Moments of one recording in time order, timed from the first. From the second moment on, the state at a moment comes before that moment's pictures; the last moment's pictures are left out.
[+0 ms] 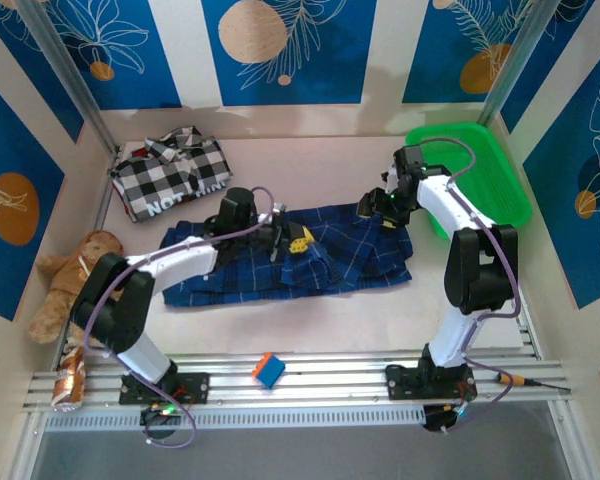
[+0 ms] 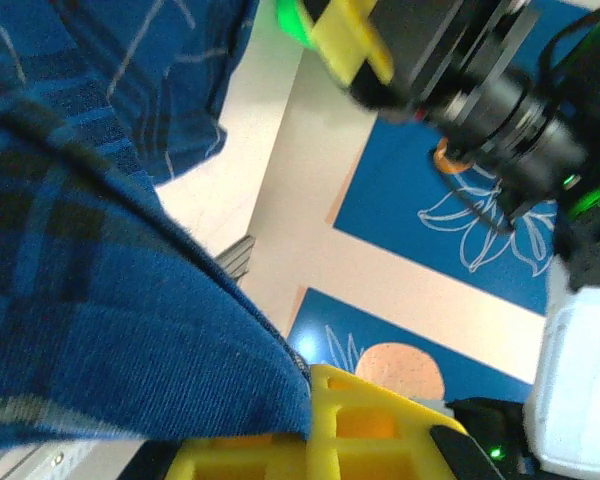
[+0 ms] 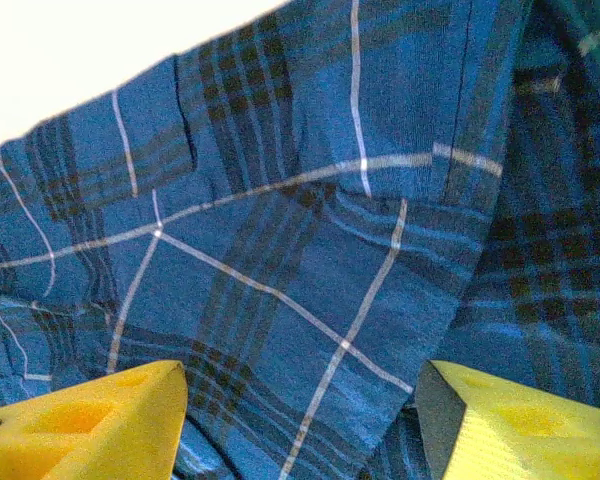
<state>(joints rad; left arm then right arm) -0.53 1.64 0.93 0.29 0.92 -1.53 0.13 1.79 1.40 -0.87 -0.34 0.35</state>
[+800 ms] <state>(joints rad) -0.17 1.78 1.28 -0.23 0.77 -1.01 0.27 1.78 1.36 -0.89 -0.34 0.34</state>
